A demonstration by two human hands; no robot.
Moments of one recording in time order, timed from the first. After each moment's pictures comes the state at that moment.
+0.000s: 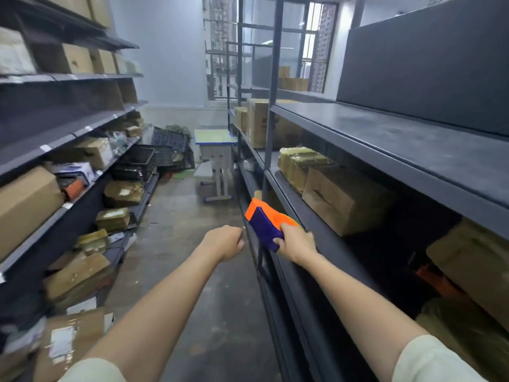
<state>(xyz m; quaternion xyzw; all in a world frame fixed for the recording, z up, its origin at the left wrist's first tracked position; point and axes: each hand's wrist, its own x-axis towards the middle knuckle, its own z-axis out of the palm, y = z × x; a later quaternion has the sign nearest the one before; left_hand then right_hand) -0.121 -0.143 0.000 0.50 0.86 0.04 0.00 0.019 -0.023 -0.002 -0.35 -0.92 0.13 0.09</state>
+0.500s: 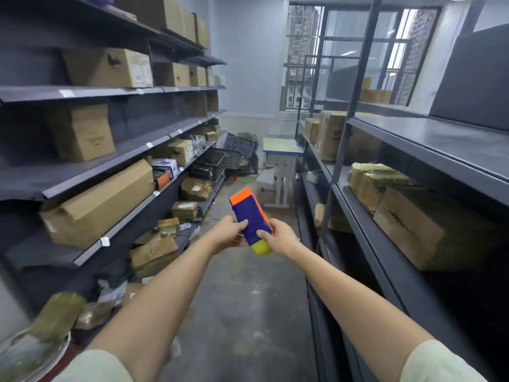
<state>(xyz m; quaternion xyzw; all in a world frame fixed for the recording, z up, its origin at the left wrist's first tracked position) -0.173 -0.252 0.029 0.17 0.73 0.60 0.27 -0.095 -0.129 0.018 -0.17 -0.90 0.38 0.11</state>
